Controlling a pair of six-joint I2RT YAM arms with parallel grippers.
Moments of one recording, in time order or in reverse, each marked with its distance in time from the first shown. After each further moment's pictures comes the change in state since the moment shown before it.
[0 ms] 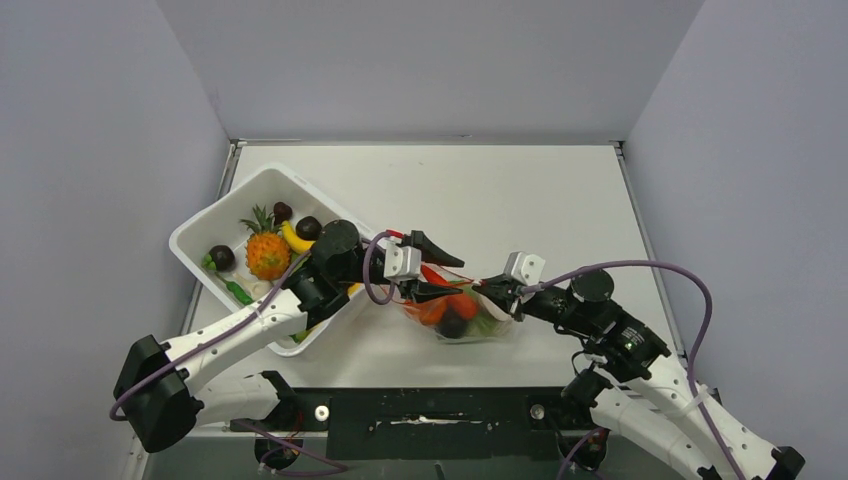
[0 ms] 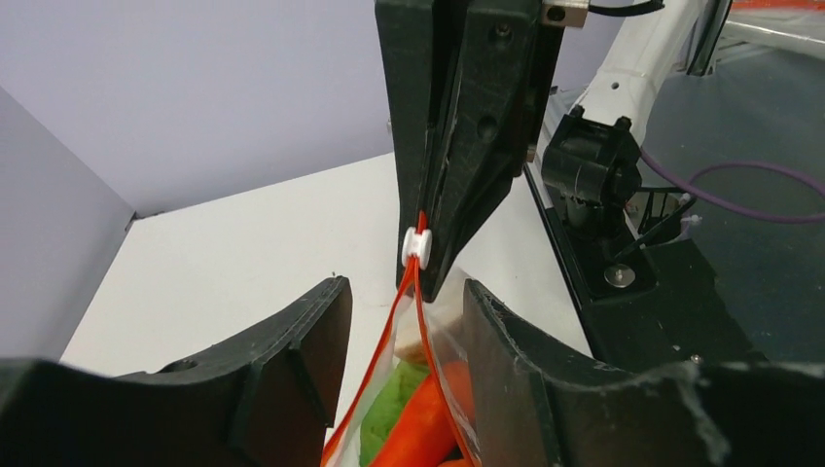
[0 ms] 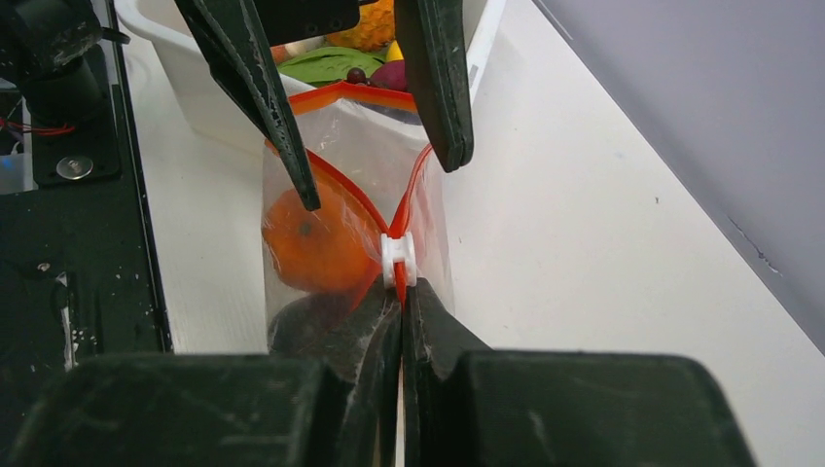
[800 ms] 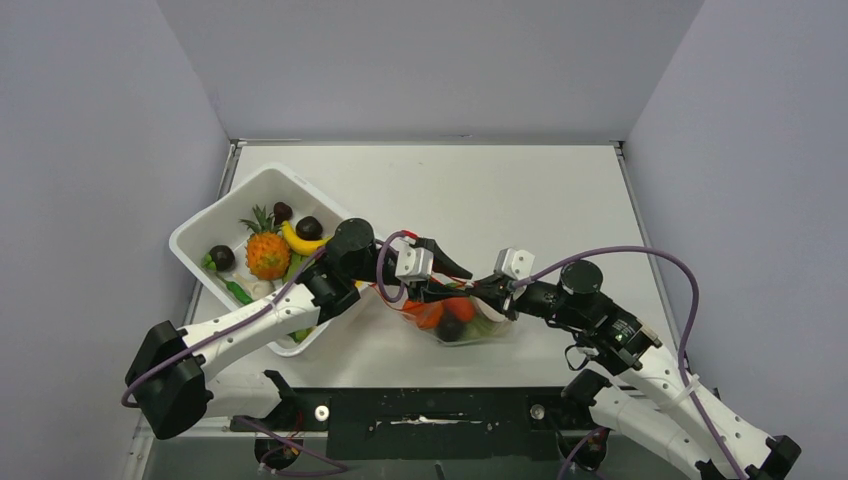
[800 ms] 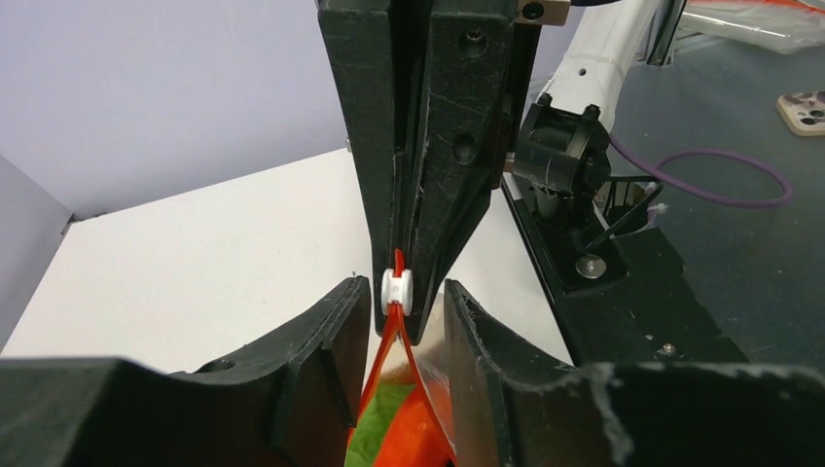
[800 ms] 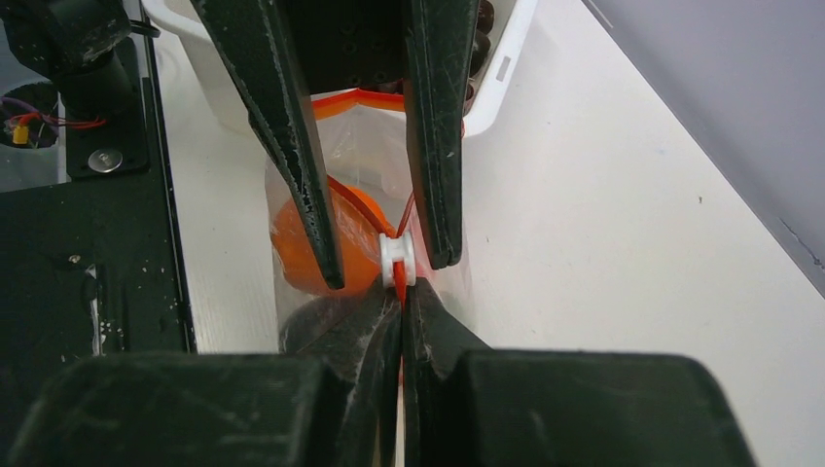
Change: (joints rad) left arm -0.019 0.076 0.014 0.035 0.054 -0.021; right arm 0.000 0.059 0.006 0.017 -0.053 0.018
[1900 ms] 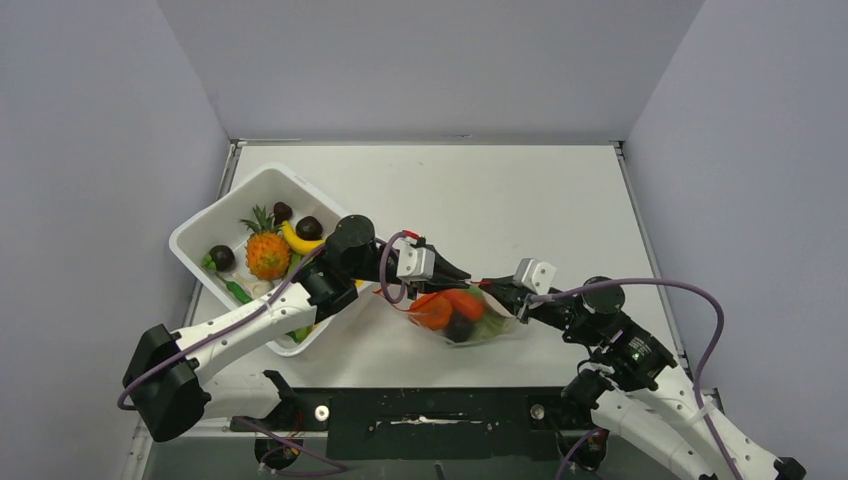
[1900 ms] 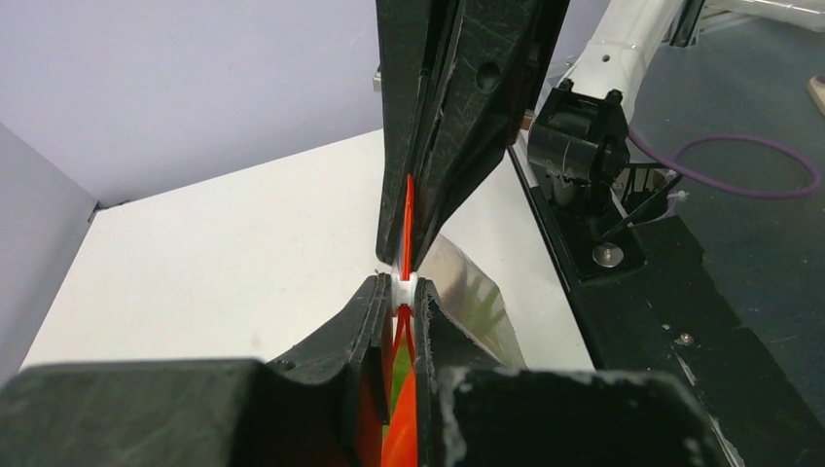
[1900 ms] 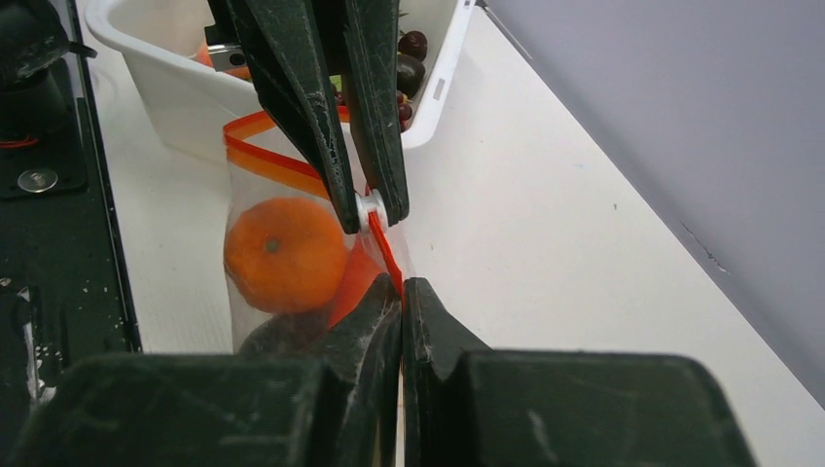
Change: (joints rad) left arm 0.002 -0.010 0.038 -0.101 -0.025 0.071; right arm 0.001 -0.135 -0.045 0.006 0.085 -0.031
